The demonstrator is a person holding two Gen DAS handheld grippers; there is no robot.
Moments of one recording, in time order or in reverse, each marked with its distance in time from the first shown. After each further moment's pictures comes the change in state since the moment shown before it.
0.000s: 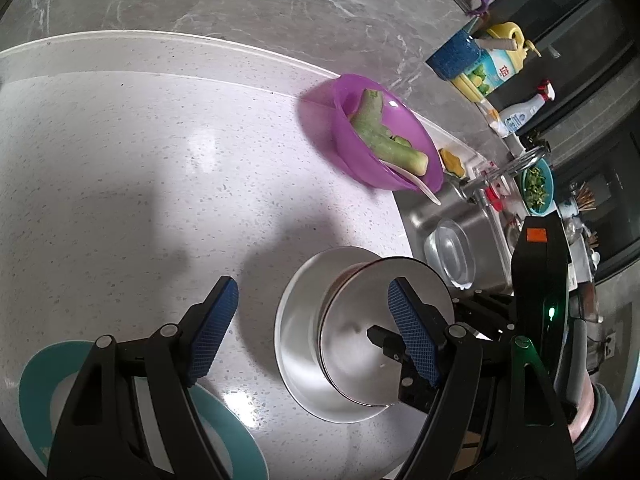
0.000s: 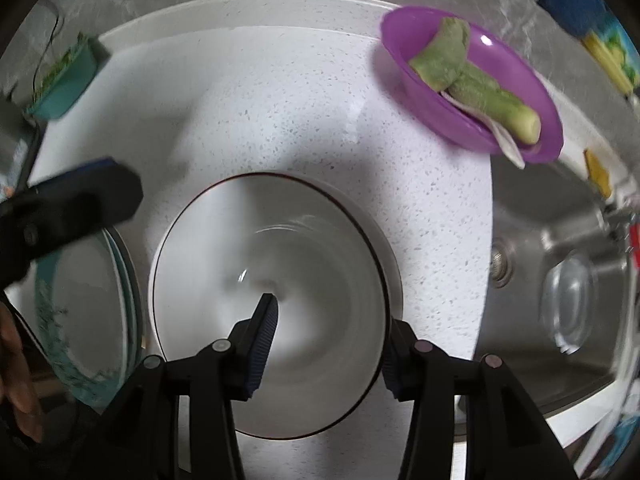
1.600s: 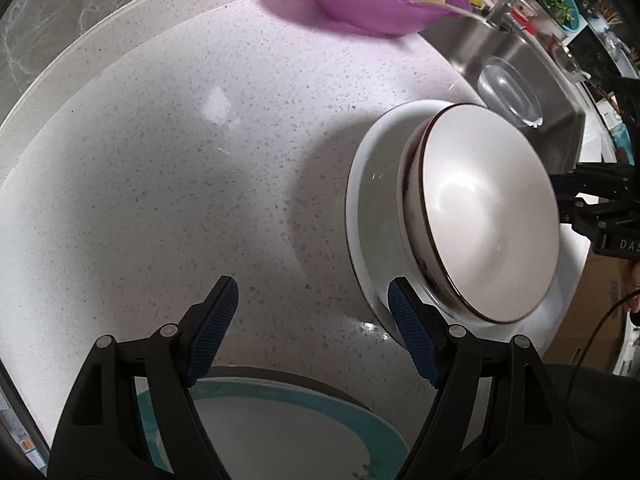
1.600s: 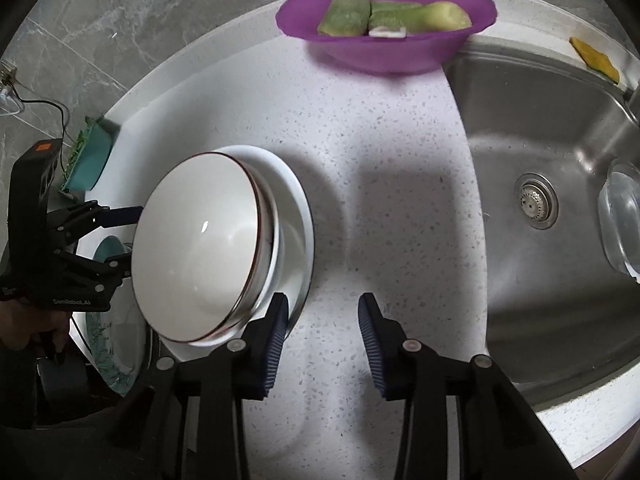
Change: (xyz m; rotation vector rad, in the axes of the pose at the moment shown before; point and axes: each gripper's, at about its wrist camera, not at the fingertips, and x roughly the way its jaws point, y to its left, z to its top) left arm 0.082 -0.003 -0.027 0.459 0.384 0.292; right arm 0.019 -0.084 -0.064 0.273 -0.070 0.330
